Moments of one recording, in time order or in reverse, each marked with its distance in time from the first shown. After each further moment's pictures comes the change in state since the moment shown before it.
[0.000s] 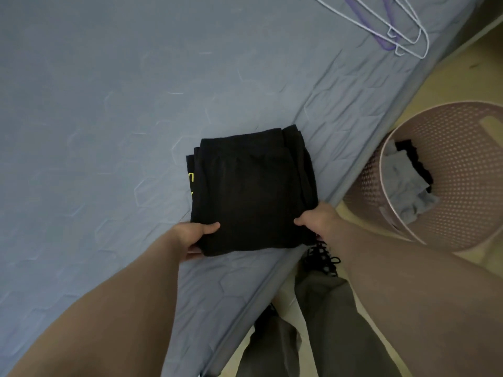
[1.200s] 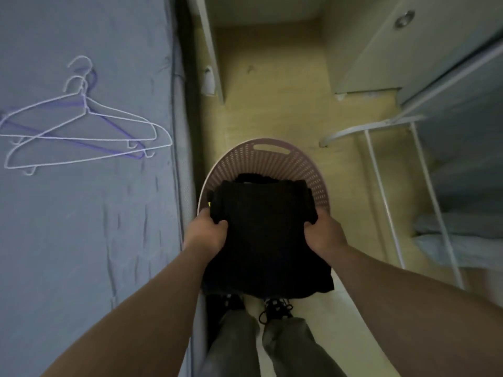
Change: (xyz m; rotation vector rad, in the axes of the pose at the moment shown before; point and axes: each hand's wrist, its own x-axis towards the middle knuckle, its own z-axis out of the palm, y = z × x) left_hand -0.144 0.234 0.463 1.107 0.073 0.865; right_hand 0.029 0.156 -0.353 0.372 0.504 0.061
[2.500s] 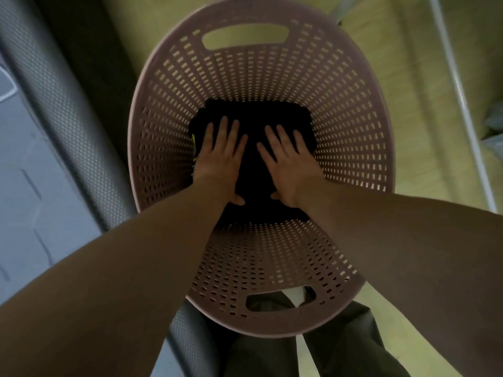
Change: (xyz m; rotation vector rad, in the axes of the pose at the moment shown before) left_hand 0.211 -0.007 0.150 1.666 -0.084 0.744; right_hand 0.187 0.038 0.164 -1.142 -0.049 -0.506
